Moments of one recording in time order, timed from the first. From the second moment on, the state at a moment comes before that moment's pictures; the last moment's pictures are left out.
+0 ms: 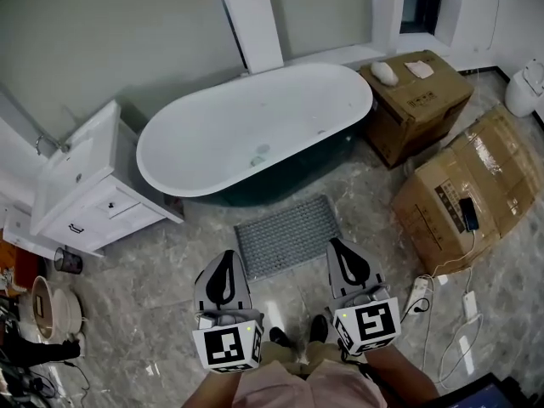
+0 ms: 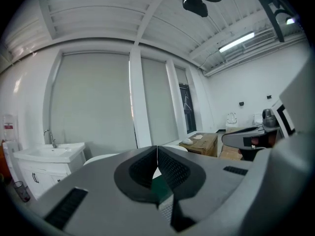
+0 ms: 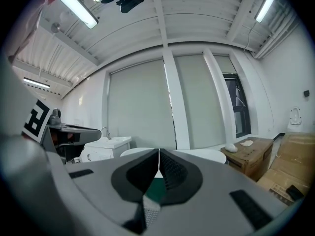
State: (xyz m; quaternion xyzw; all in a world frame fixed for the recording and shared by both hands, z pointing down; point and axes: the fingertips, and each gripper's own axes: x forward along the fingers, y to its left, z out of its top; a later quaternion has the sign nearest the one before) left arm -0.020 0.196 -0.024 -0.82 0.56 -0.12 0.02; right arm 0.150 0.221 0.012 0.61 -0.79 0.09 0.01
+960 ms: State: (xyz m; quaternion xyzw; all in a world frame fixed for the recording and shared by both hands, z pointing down) left arm -0.098 0.085 0.008 -0.79 0.61 -0.10 -0.03; right arm 0.086 0.093 0.022 0.58 -0.81 0.08 0.05
